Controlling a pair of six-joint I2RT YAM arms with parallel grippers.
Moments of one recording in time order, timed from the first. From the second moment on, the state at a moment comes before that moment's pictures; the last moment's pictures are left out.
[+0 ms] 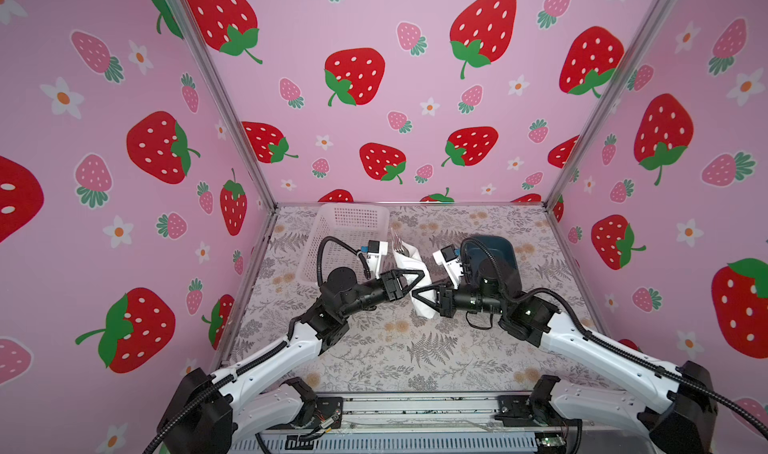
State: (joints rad) left arm -0.66 1.10 0.62 0.51 0.50 -1.08; right arm 0.93 1.09 0.84 -0.03 -0.48 0.57
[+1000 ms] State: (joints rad) left arm -0.66 1.13 0.64 0.57 0.55 -1.08; right arm 0.93 1.09 0.82 0.04 -0.47 0.56
